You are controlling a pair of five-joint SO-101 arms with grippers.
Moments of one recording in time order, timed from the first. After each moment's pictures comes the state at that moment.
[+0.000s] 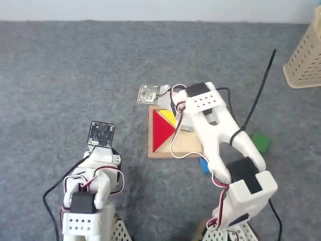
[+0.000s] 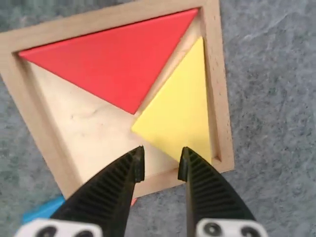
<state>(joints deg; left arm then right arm) -3.7 -102.7 96.9 68.5 -1.3 -25.4 10.2 10.3 65.1 55.0</state>
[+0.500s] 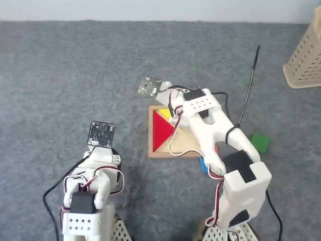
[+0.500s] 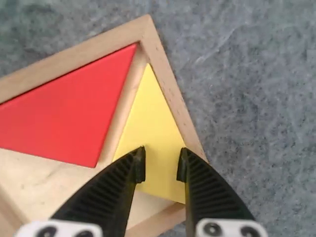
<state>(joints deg) -3.7 -102.7 96.9 68.5 -1.3 -25.2 18.1 13.3 48.4 46.8</state>
